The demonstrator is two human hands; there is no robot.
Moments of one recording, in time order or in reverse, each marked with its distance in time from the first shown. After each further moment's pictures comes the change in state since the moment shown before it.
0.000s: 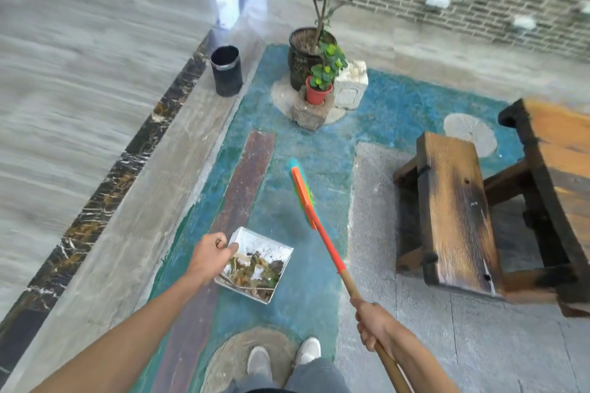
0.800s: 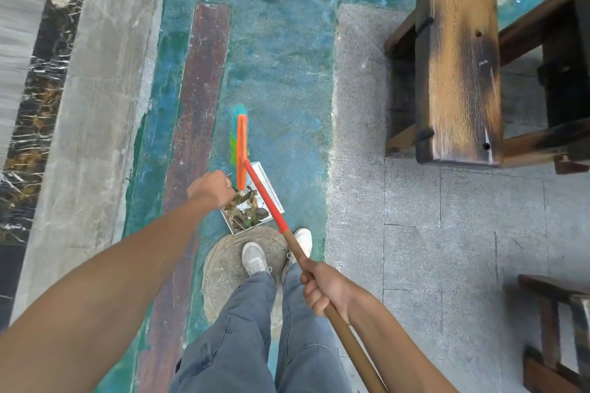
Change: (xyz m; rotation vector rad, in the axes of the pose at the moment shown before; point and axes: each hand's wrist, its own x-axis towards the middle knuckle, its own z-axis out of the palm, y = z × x) left_hand 0.049 -0.070 0.166 0.784 -0.348 -0.054; right_hand 0.068 0.113 0.076 0.389 -0.417 0.384
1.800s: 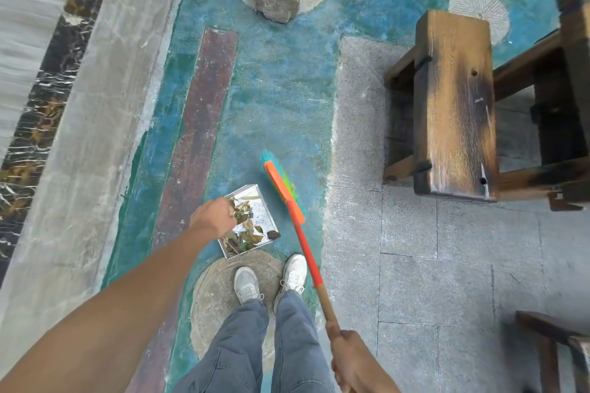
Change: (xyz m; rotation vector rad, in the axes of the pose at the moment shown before) left_hand 0.009 0.002 0.003 0.001 -0.004 0.073; right_hand -0.016 0.038 -0.028 -0.487 0.419 -0.137
